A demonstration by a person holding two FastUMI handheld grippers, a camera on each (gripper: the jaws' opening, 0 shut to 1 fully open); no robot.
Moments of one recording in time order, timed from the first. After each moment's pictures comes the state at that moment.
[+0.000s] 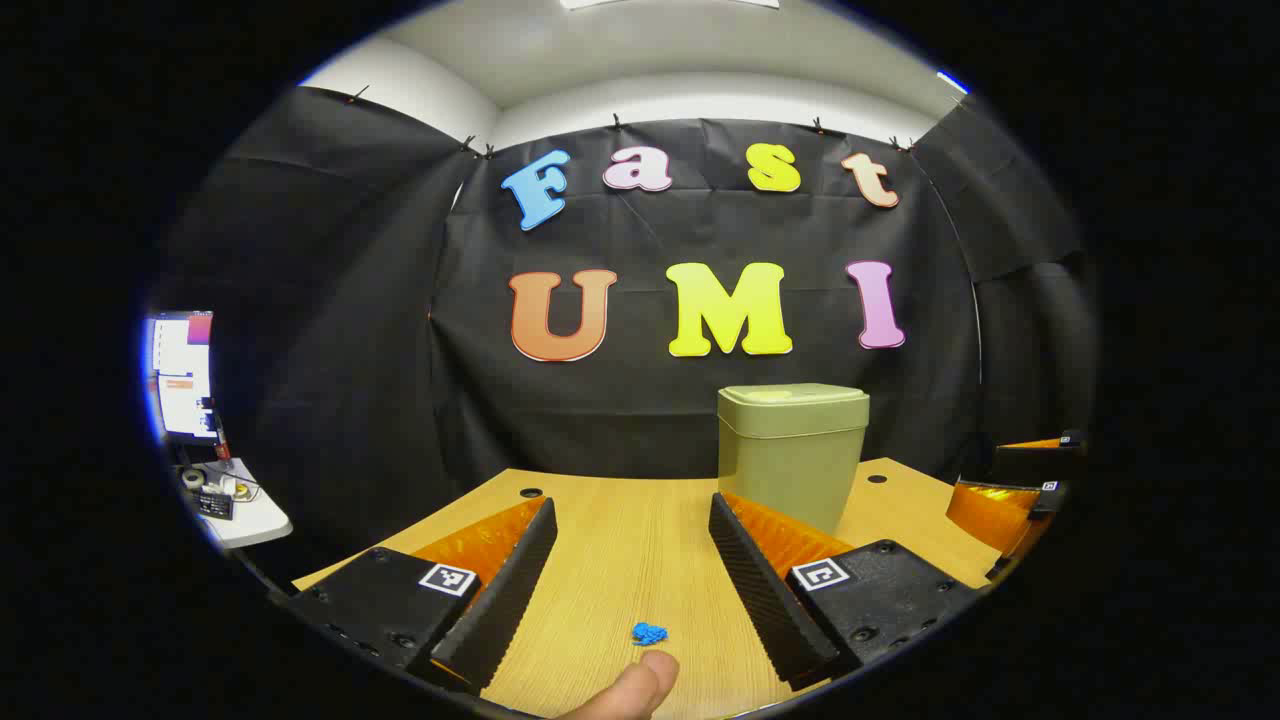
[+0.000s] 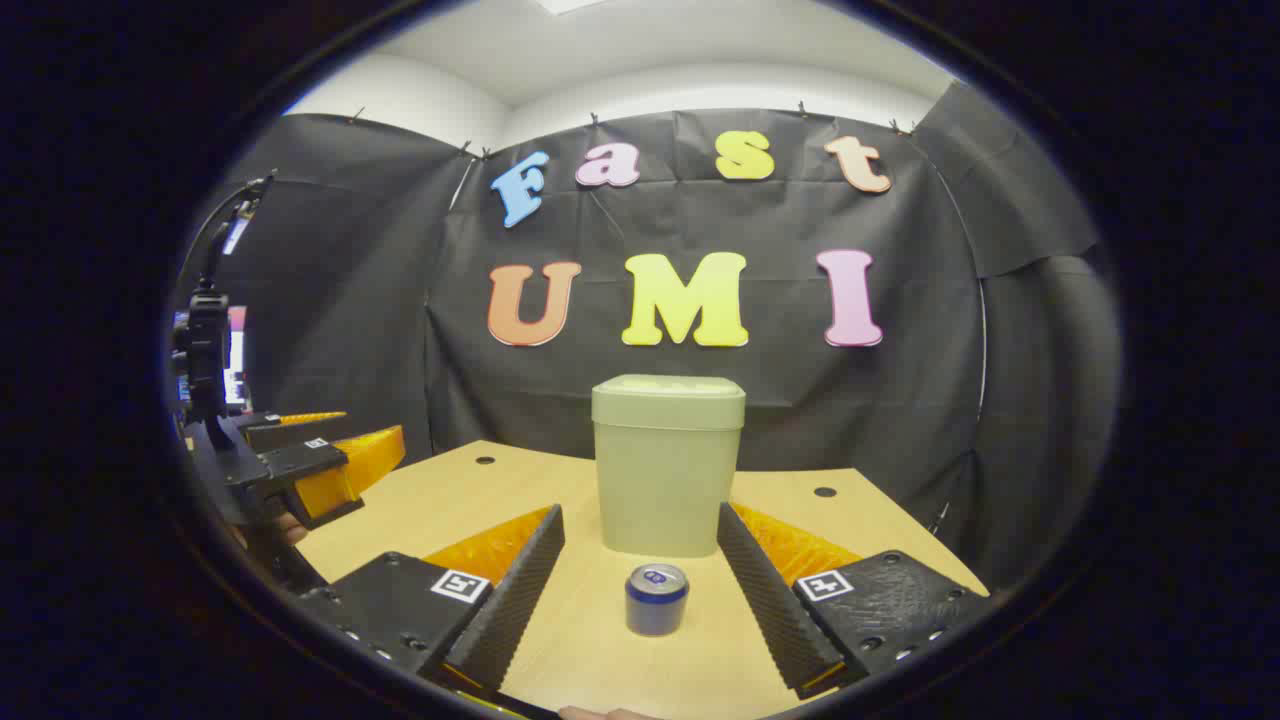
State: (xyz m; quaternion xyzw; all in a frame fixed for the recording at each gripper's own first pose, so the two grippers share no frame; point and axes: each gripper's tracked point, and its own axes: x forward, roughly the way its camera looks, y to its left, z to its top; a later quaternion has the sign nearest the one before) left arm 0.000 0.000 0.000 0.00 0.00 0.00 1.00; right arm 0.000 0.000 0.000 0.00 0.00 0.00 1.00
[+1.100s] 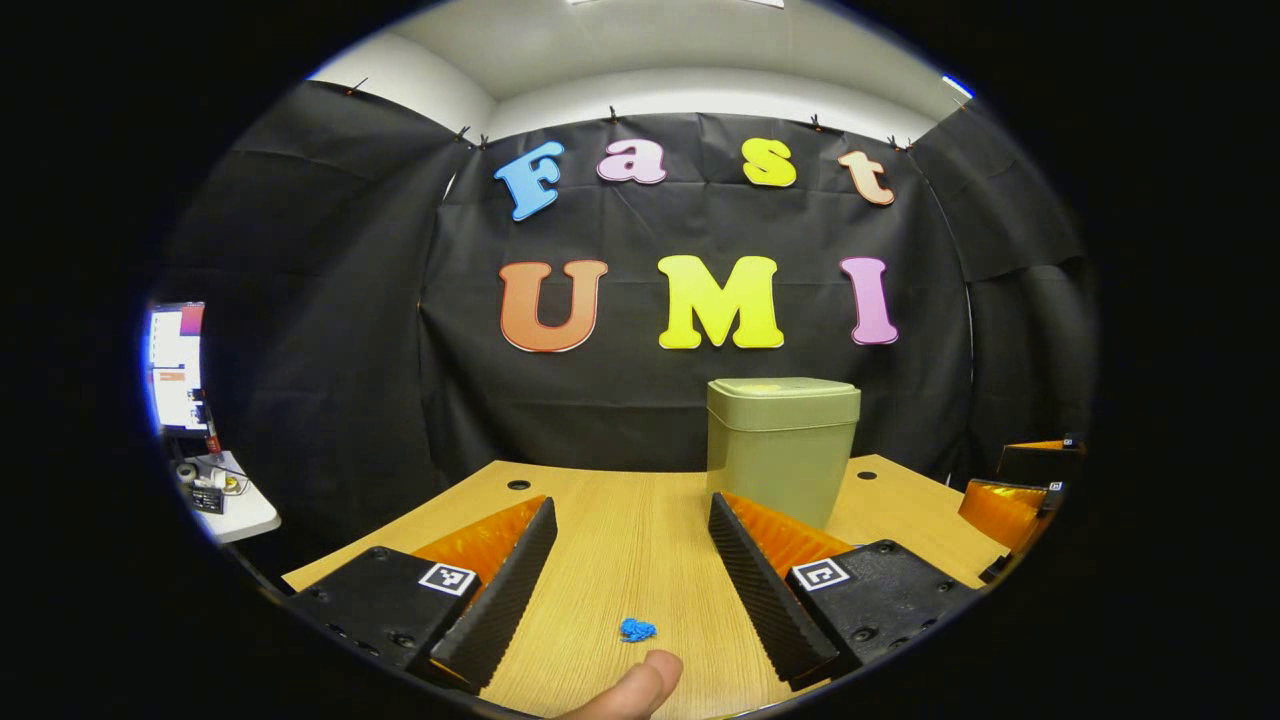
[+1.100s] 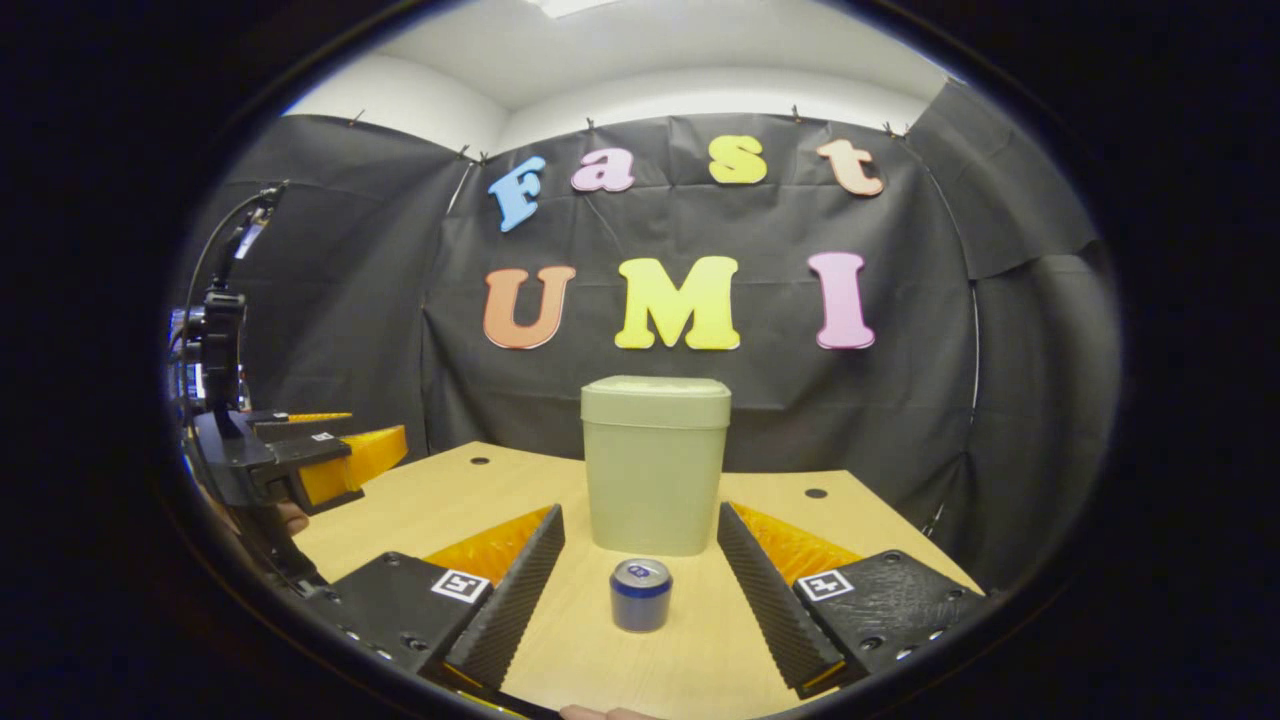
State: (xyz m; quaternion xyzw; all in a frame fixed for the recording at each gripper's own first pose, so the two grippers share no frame) left arm 0.001 -0.007 -0.006 0.00 0.01 -0.01 1.00; right arm -0.009 -0.014 0.001 -0.01 -0.01 -0.01 1.00
